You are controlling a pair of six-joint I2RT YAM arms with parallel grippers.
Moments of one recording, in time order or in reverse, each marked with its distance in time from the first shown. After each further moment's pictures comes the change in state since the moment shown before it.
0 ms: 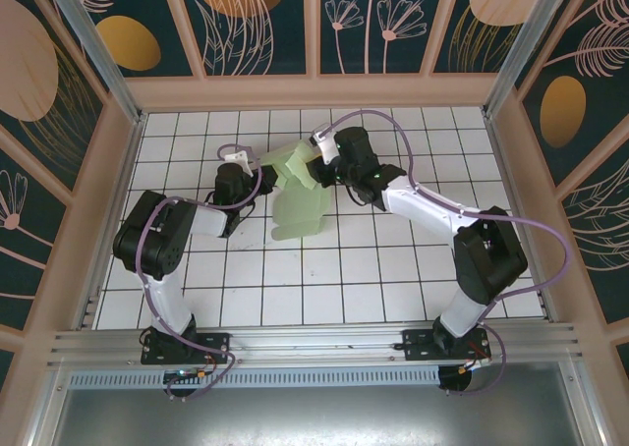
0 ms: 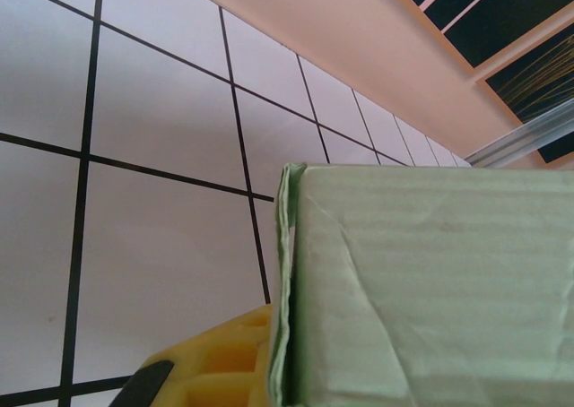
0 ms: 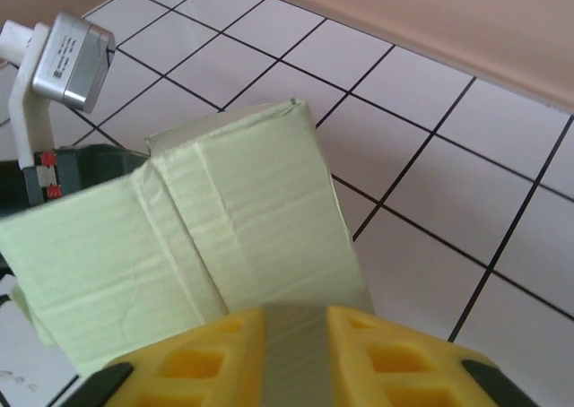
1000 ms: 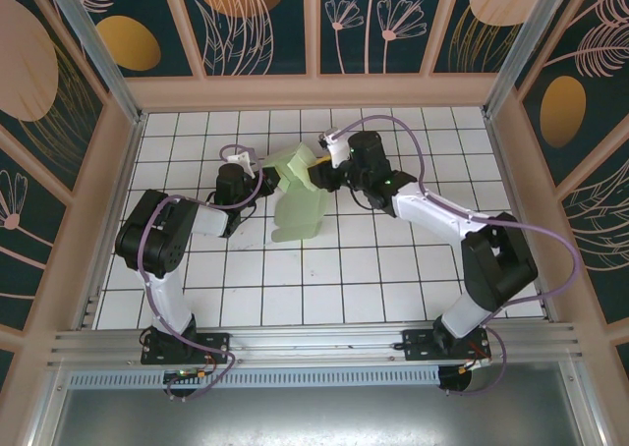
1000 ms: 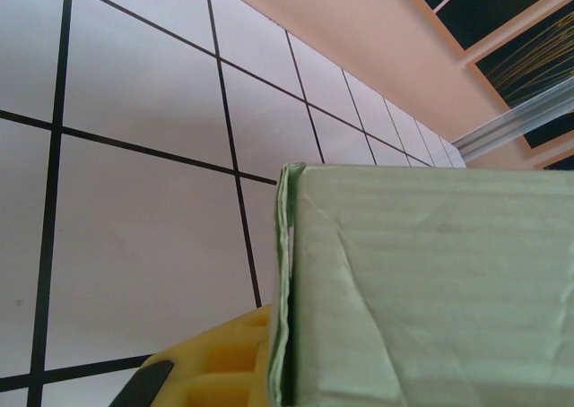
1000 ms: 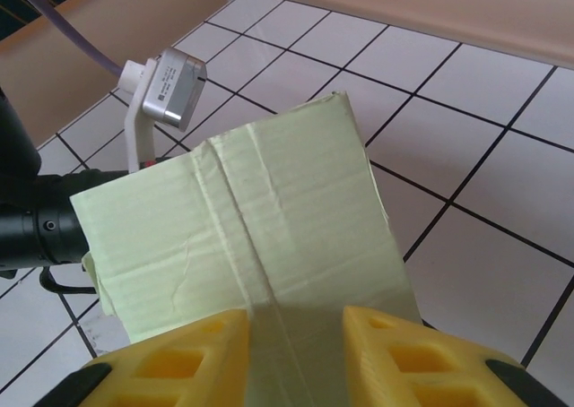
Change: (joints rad) left arm 0.000 0.018 0.003 0.002 0.048 -0.018; right arm -0.050 -0.051 -0.106 0.109 -0.208 0.097
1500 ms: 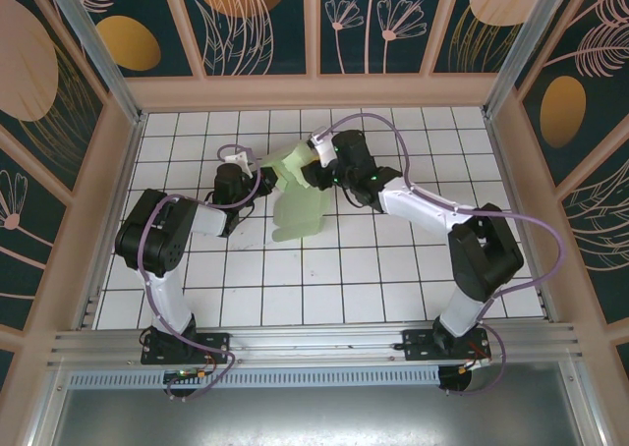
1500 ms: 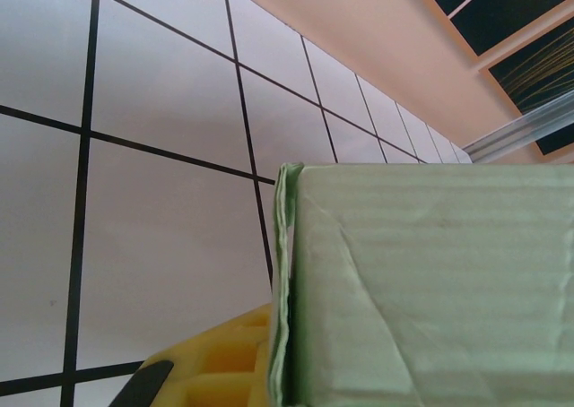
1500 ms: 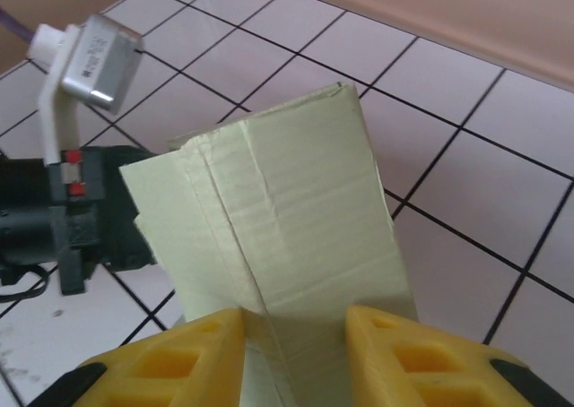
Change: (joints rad) left arm 0.013 0.005 0.000 -0.006 -0.004 0.000; right arm 0.055 0.087 0.098 -0.071 0.190 -0.082
